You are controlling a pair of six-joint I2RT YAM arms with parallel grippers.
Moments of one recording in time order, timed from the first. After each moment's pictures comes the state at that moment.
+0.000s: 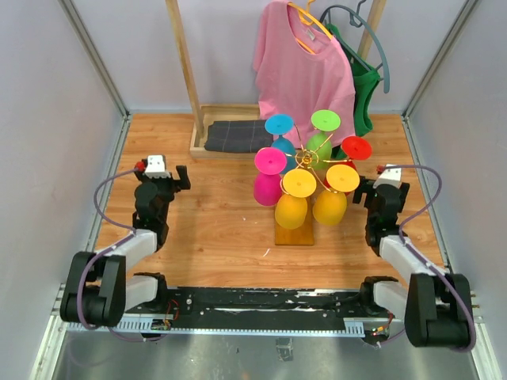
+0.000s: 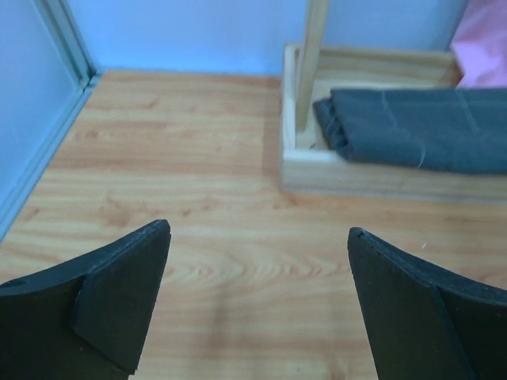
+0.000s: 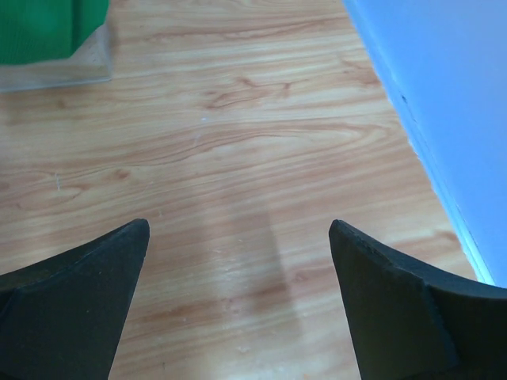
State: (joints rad) left arm -0.08 1.23 0.25 0.97 -0.14 -0.02; right arm 0.01 1.12 0.28 0.54 0.29 -0.06
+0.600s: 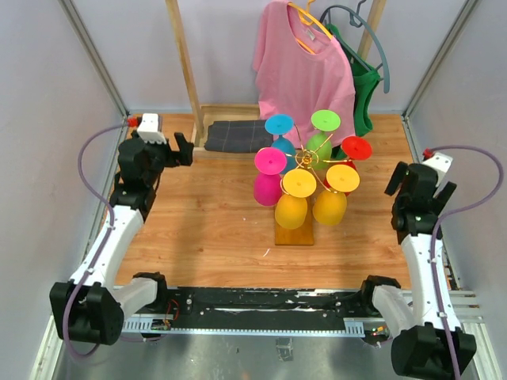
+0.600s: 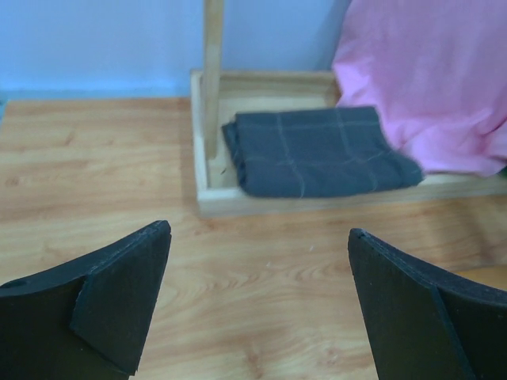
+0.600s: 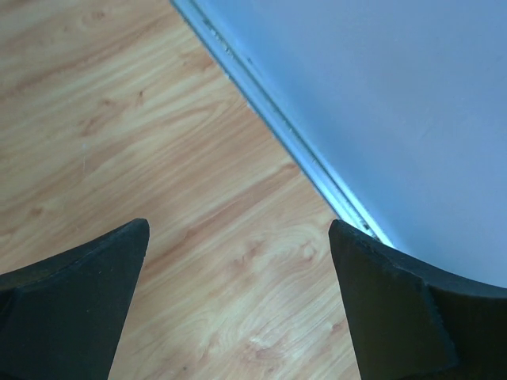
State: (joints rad) left arm -0.08 1.04 0.77 0.12 0.08 -0.11; right arm -0.13 0.83 0.70 -0.34 0.51 0.11
